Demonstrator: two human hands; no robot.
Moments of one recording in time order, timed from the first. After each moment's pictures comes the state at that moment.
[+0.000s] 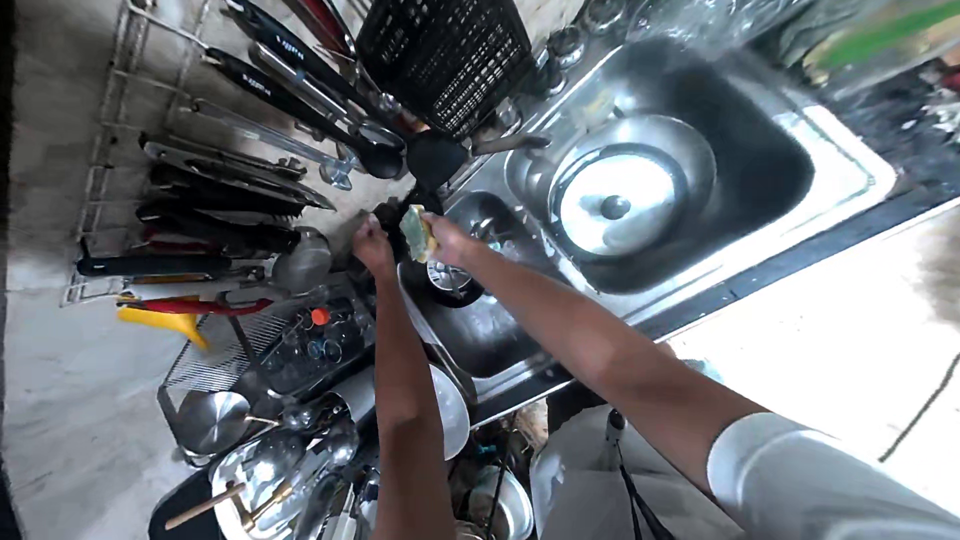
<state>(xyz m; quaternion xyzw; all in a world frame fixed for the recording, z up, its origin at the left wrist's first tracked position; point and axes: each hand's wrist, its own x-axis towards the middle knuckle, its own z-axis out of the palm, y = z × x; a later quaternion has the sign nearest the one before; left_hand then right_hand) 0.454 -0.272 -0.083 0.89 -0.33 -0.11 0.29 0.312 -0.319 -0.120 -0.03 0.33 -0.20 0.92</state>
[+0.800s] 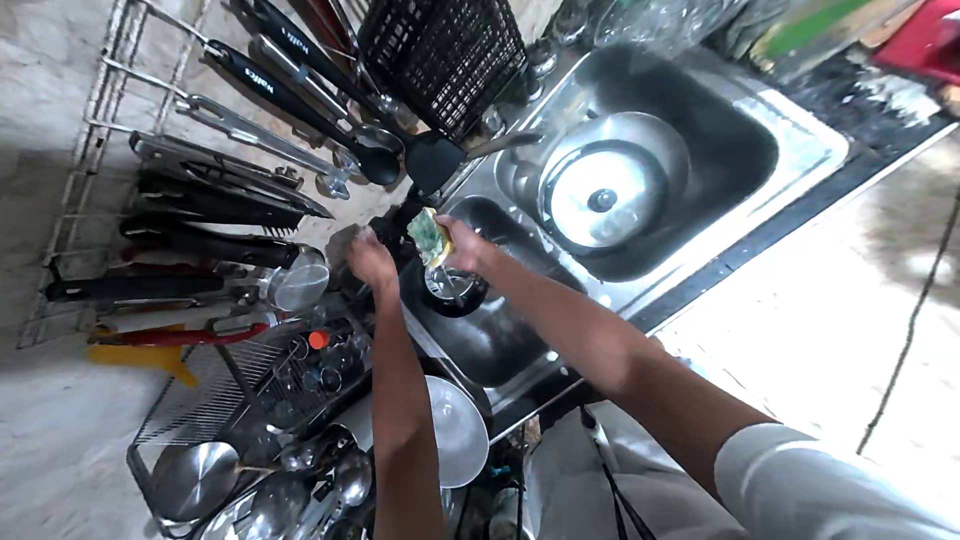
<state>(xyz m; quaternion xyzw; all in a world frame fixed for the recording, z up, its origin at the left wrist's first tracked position) 0.441 -0.272 -0.060 0.92 -0.38 -0.04 0.12 0.287 -0.314 -0.133 0.00 0.31 -0.24 0.92</state>
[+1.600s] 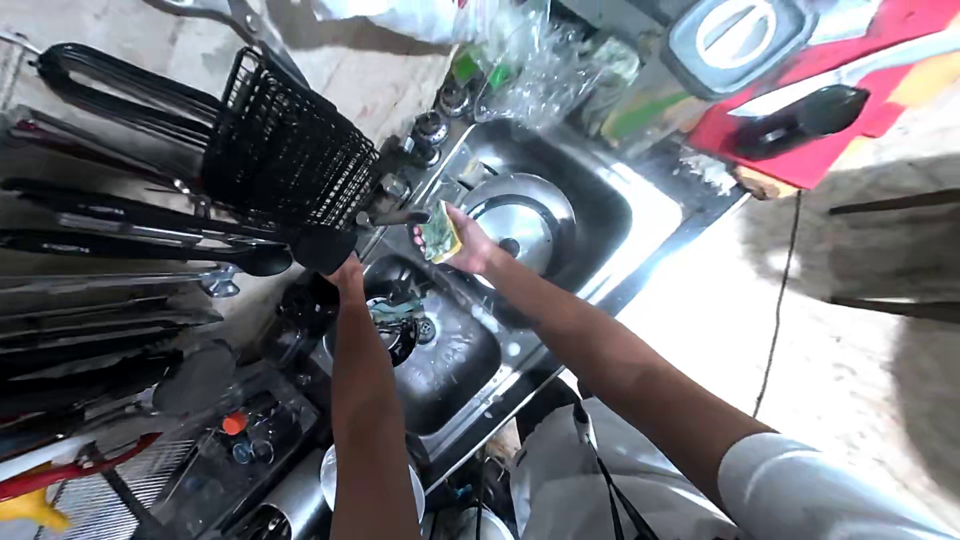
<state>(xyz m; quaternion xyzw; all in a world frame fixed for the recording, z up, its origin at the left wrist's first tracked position) 0.328 -0.400 -0.134 0.92 -0.38 -0.09 0.00 0.086 -0.422 -0.186 0.03 0.18 -0.34 0.92</state>
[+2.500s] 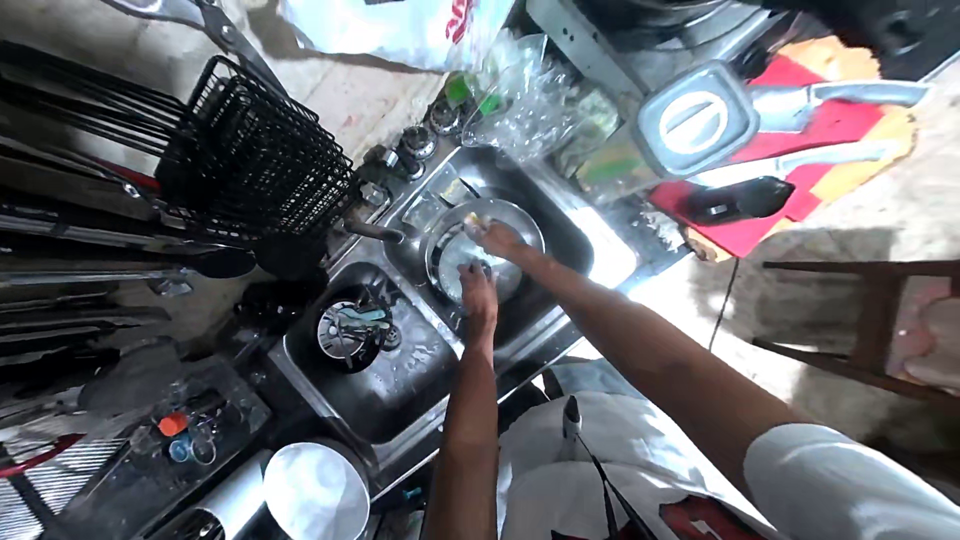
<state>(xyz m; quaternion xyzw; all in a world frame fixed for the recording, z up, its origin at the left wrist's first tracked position) 0.024 -0.341 -0.263 0.82 -0.49 -0.28 0.05 -0.039 -0.482 -0.203 -0.58 0.59 0.03 0.56</state>
